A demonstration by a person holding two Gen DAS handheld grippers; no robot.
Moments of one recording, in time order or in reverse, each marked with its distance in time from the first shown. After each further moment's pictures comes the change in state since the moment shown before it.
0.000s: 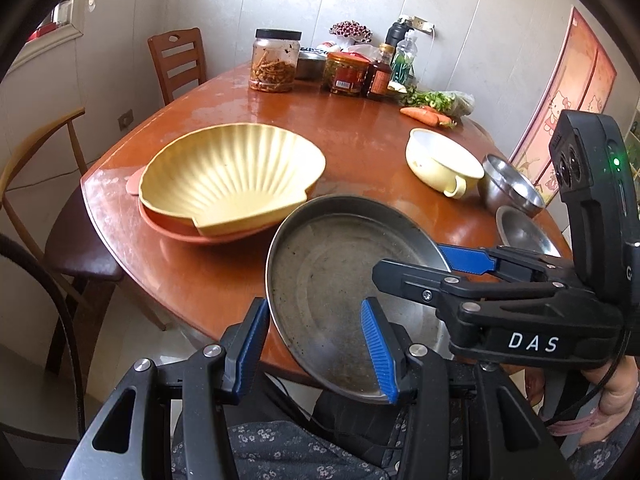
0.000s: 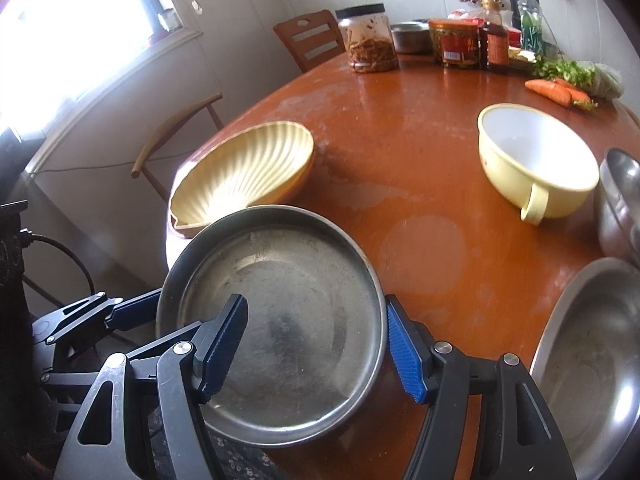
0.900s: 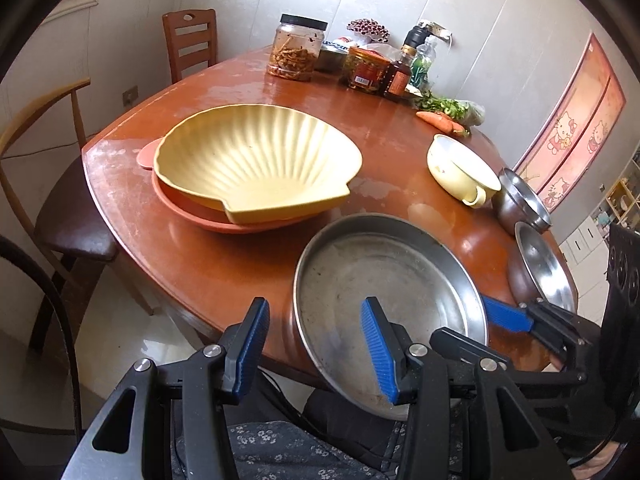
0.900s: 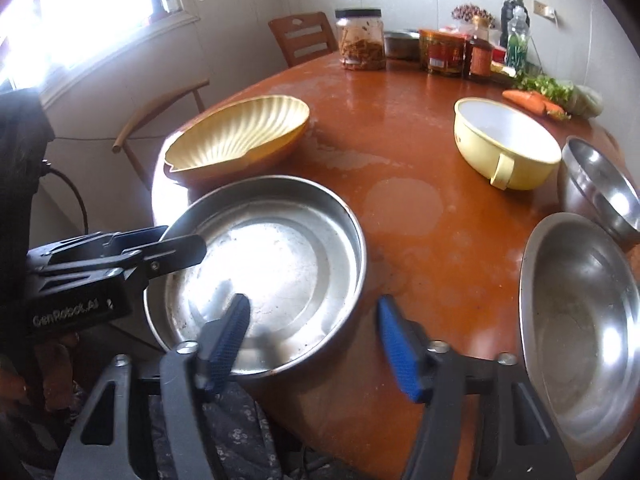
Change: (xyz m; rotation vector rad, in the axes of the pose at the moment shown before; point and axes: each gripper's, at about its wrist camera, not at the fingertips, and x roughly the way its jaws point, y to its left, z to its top) left arm 0.013 0.031 0.000 -0.083 0.015 -0.051; right arm -0.012 0.020 -0.044 -0.080 -0.029 -0.145
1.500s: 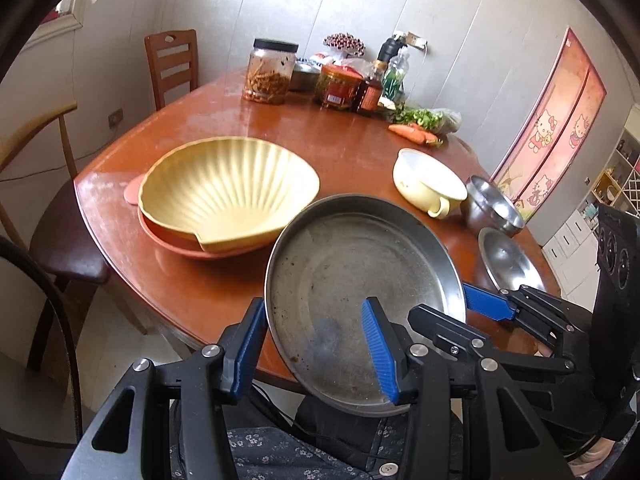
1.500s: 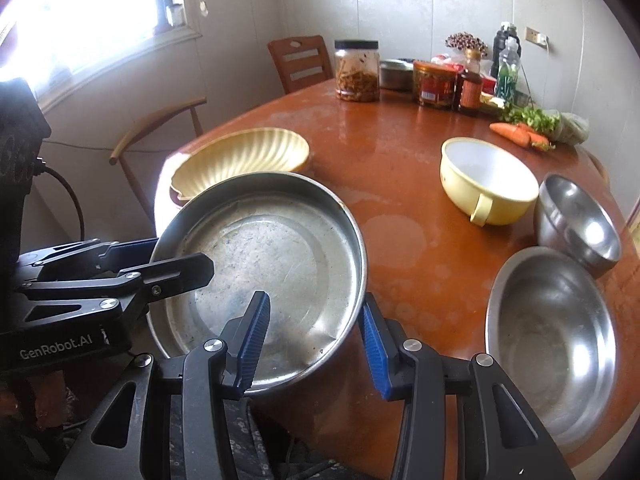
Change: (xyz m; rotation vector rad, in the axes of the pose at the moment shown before) left arm -0.026 -0.022 0.008 0.048 -0.056 -0.037; right arm -0.024 0.008 0.010 -0.030 -0.085 -0.052
